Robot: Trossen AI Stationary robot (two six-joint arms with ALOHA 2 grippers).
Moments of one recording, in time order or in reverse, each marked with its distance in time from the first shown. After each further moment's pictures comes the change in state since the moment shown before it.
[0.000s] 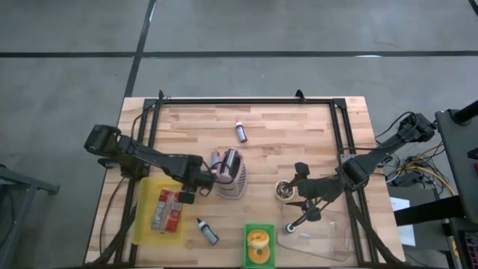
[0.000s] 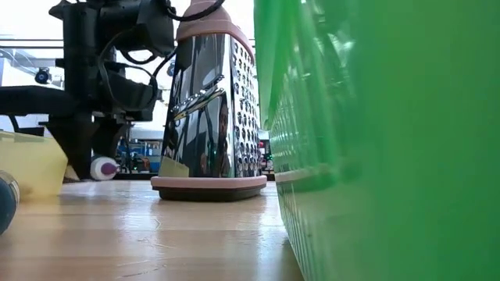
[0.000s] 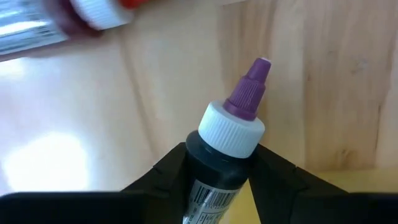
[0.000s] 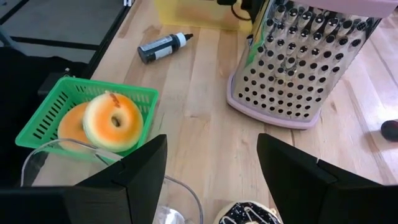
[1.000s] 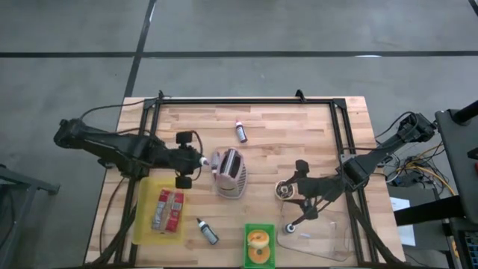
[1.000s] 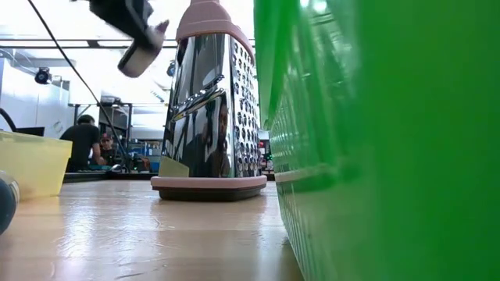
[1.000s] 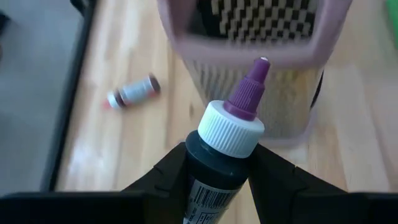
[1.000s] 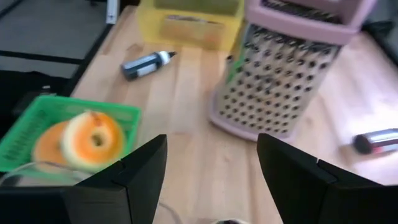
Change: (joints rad) left arm -0.020 -0.453 0.170 0.037 -0.270 0.032; right arm 0.000 0.000 -0.006 0.056 0.094 -0.040
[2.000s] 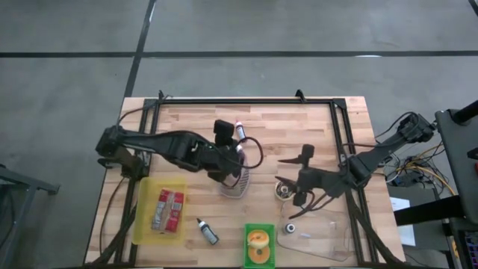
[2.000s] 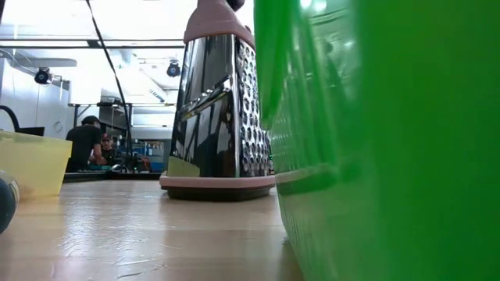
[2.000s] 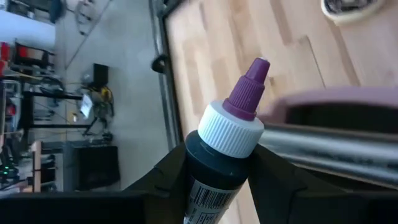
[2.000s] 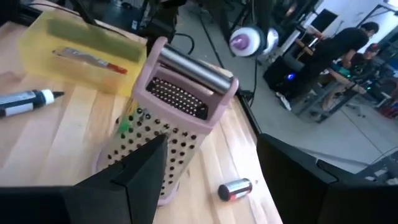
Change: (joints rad) left arm 0.026 0.586 0.799 -0.277 -0.276 0.400; right arm -0.011 0.035 0.145 0.045 0.393 -0.361
